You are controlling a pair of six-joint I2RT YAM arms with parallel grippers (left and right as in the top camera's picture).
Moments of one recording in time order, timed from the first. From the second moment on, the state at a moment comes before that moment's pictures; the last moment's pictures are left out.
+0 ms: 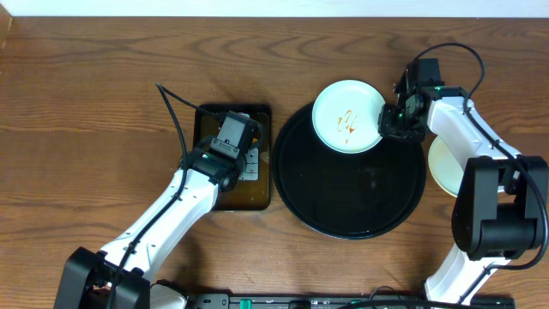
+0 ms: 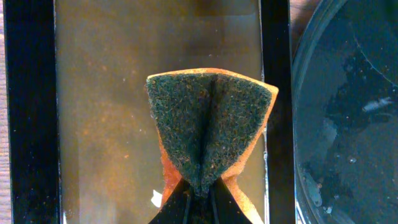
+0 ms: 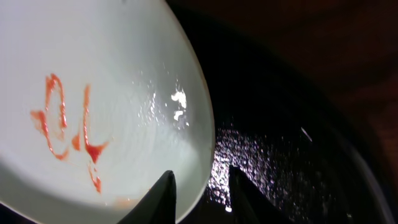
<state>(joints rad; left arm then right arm) -0.44 1.46 0.90 -0.56 -0.11 -0.38 0.05 1.94 1.32 -0.70 -0.16 0.28</state>
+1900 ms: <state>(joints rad) -0.81 1.72 0.90 -0.08 0.10 -0.61 0.24 1.93 1.20 -0.86 -0.27 0.26</state>
